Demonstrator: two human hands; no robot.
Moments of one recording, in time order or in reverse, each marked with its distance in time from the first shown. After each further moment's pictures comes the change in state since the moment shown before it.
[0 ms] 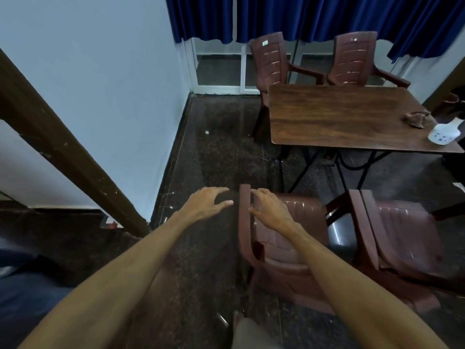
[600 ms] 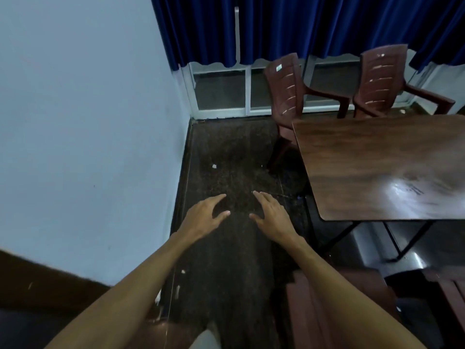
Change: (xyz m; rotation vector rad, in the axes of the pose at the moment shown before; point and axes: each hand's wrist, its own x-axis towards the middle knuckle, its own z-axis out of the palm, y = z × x) left_hand 0.320 -0.190 -0.173 -0.103 0.090 -0.010; right_hand 0.409 -0.066 -0.025 0.070 0.126 0.051
